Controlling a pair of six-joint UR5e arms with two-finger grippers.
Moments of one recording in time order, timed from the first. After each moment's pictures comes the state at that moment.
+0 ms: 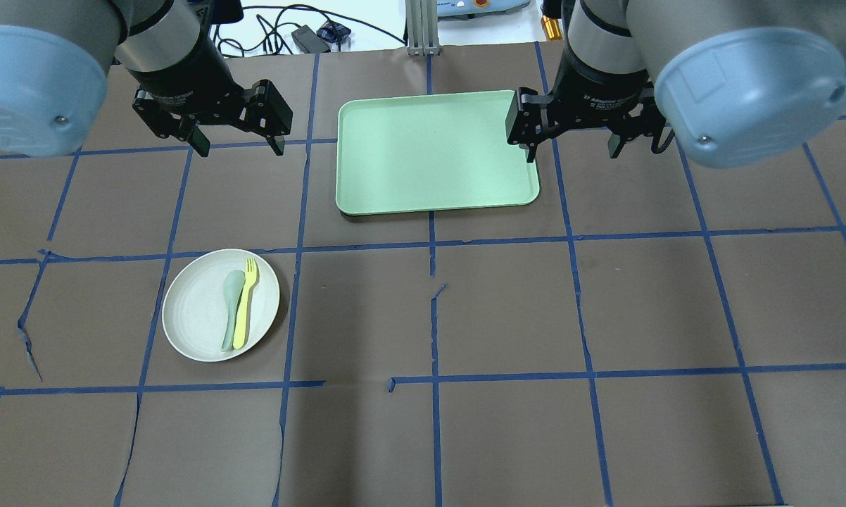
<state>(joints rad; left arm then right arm) -1.62 -1.63 -1.54 -1.47 1.54 0.00 1.74 -1.55 1.56 -1.67 -1.61 0.18</state>
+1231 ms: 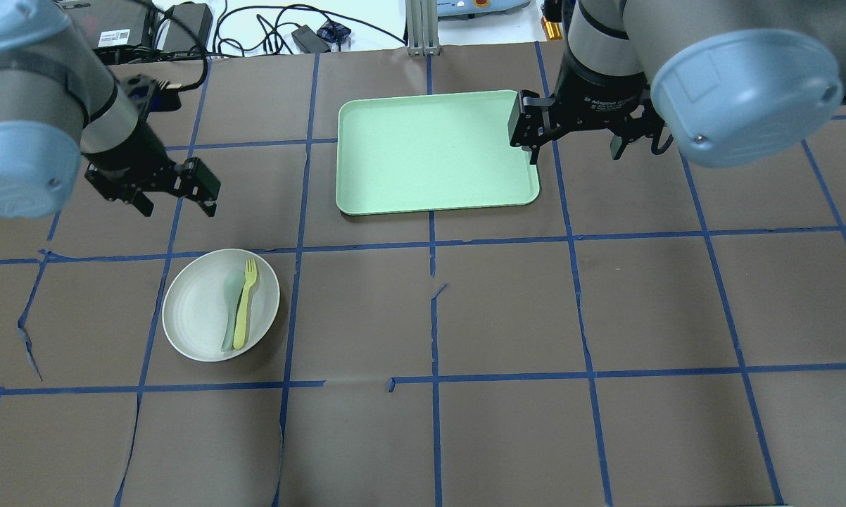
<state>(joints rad) -1.30 -1.66 -1.88 -1.20 1.58 0.33 1.73 -1.54 1.56 -1.67 -1.63 0.18</state>
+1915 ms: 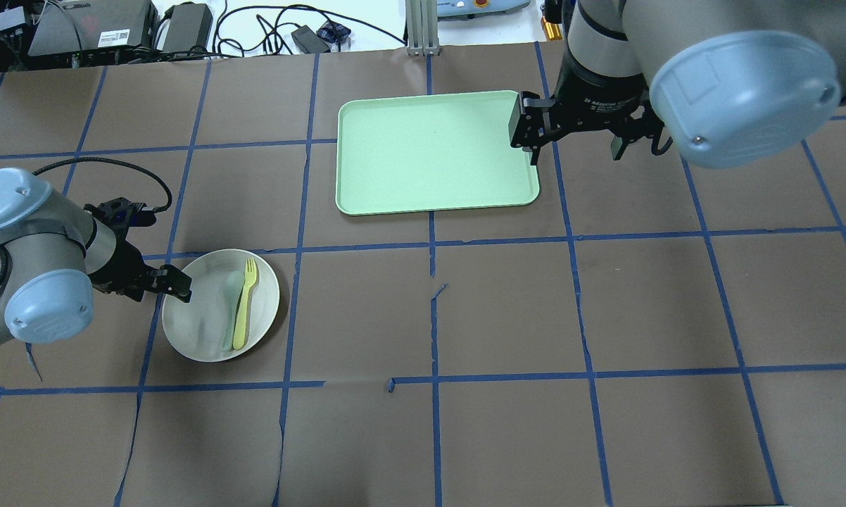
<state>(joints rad) -1.09 -1.77 -2.19 -0.81 1.53 0.55 1.73 -1.54 1.56 -1.67 -1.63 0.18</state>
